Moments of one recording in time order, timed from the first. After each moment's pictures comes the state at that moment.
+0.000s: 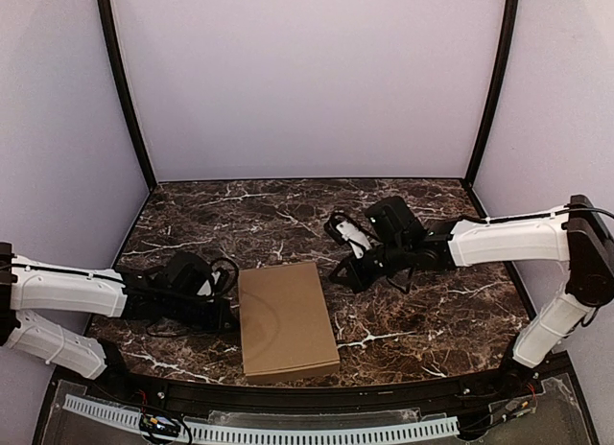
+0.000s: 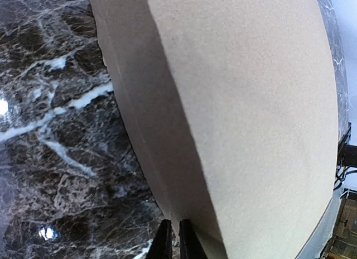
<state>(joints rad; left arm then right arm) -0.84 1.20 0.48 -0.25 0.17 -0.82 0.88 1.58 0.99 -0.17 -0.30 0.17</state>
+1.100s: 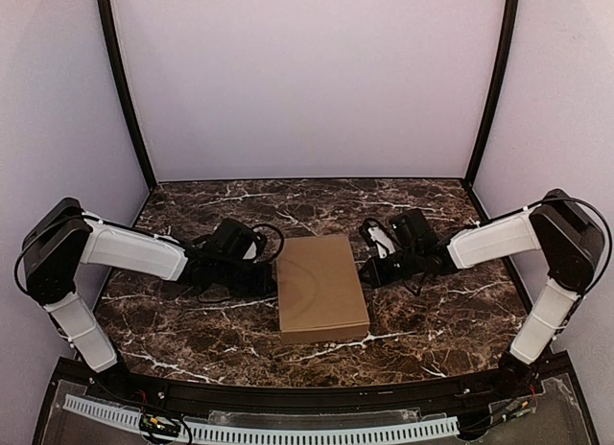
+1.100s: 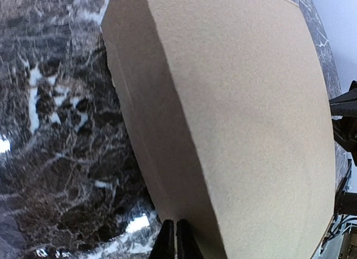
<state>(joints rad) -0.79 1.67 0.84 -0.05 0.14 -0.73 0.66 1.69 0.80 0.06 -0.33 0.27</state>
